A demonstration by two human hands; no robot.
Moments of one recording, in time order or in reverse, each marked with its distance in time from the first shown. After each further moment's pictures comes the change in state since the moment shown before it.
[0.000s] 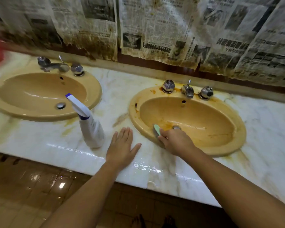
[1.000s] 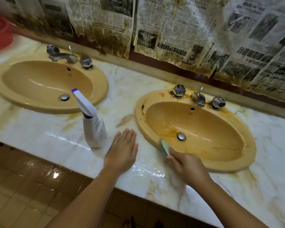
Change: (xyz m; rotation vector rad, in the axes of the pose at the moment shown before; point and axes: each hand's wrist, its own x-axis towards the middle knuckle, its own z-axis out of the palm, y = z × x) left_hand -0.001 0.000 -0.004 -0.061 0.102 -0.019; right_hand -0.033 0.038 0.040 0.200 0.180 -0.095
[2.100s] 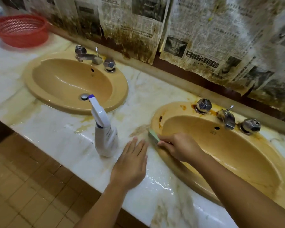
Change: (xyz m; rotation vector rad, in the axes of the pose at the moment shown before) left_hand 0.003 0.000 0.003 -0.010 0.088 -0.088; right_hand 0.160 -0.045 -0.004 -0.177 -0.147 -0.405
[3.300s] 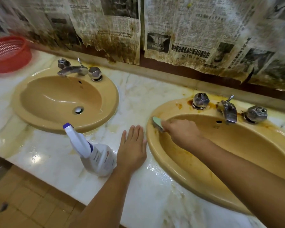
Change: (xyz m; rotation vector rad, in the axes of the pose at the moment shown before) left_hand 0.098 -0.017 0.005 0.045 -0.112 -0.106; right_hand 0.049 0.027 -0.031 -0.314 -0.132 0.101
